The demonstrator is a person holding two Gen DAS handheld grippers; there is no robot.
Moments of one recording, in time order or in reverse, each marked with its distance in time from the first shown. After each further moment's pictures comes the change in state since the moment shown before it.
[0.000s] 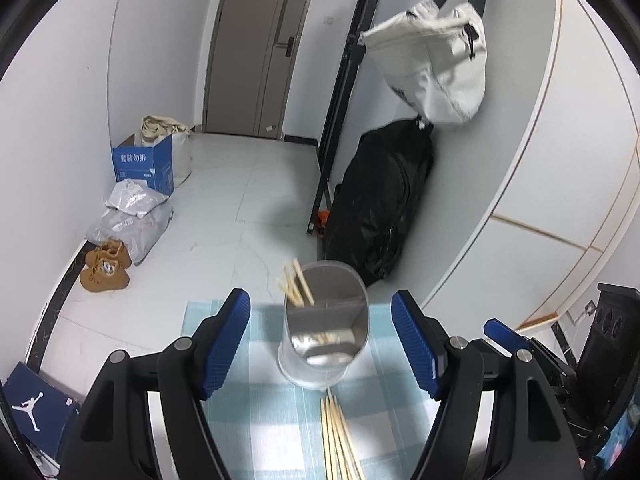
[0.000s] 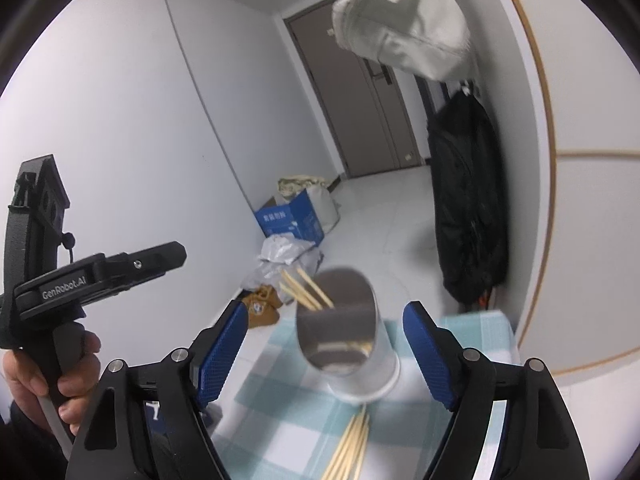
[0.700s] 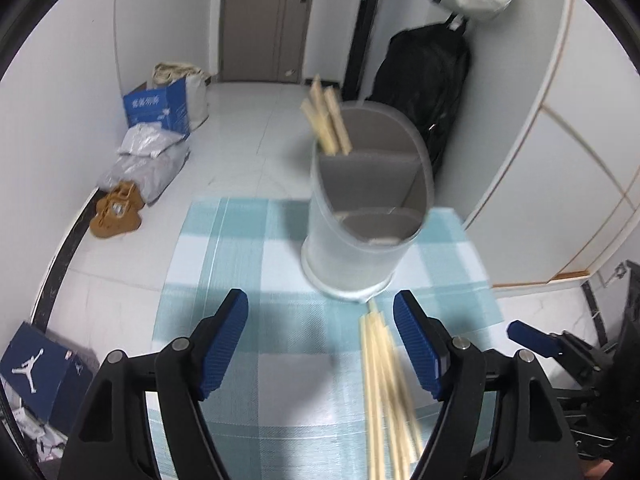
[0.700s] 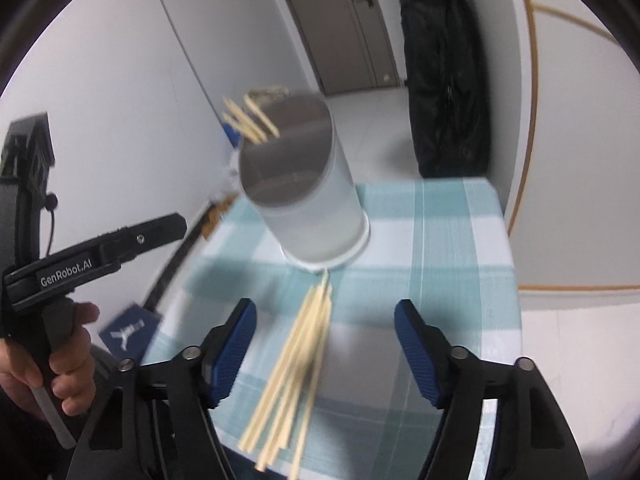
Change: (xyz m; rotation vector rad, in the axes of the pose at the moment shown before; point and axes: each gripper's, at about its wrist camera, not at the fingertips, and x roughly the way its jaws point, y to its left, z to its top) left arm 0.070 0.021 -0.096 0.011 0.173 0.112; right arm 0.048 -0.028 -0.114 -0.013 0.303 -0.101
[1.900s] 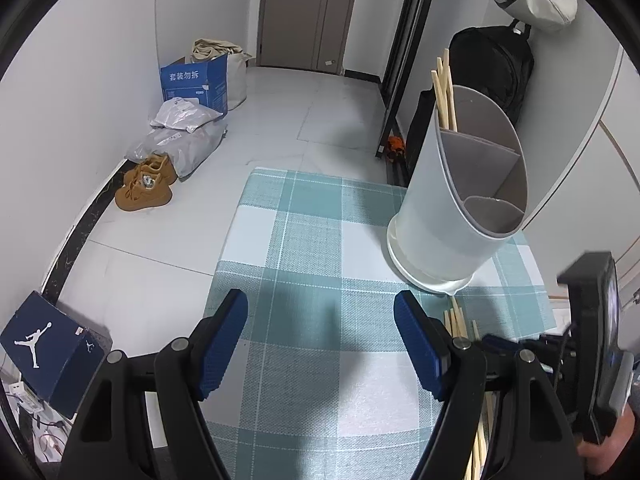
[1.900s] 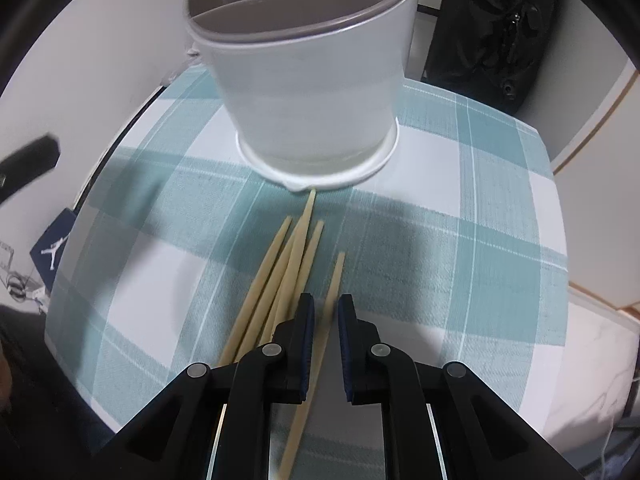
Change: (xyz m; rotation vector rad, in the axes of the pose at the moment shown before) left arm 0.022 0.057 -0.008 -0.081 0.023 0.069; right arm 0.120 0.027 -0.004 -0.150 0.362 -0.219
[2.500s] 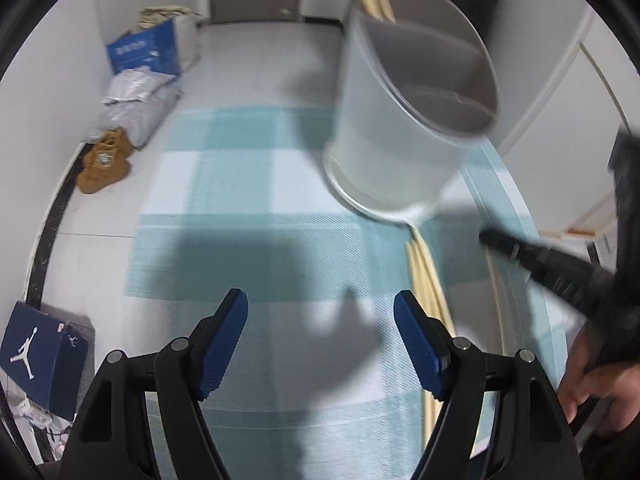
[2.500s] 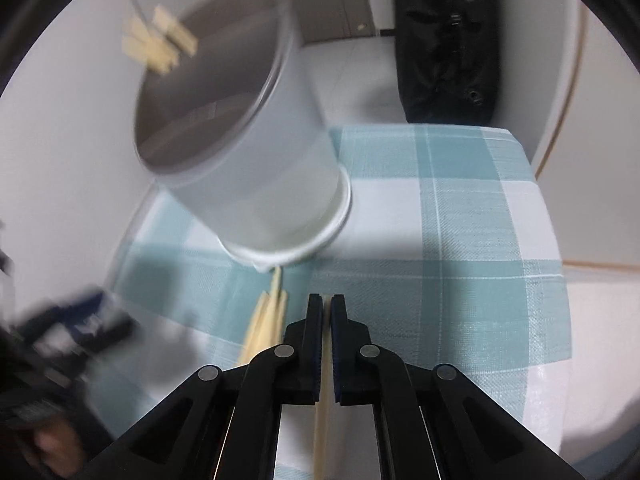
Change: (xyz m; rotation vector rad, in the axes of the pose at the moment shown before) left arm 0.036 -0.043 -0.016 0.128 0.226 -0.087; right arm -0.029 -0.059 0.001 0.231 -0.203 0.172
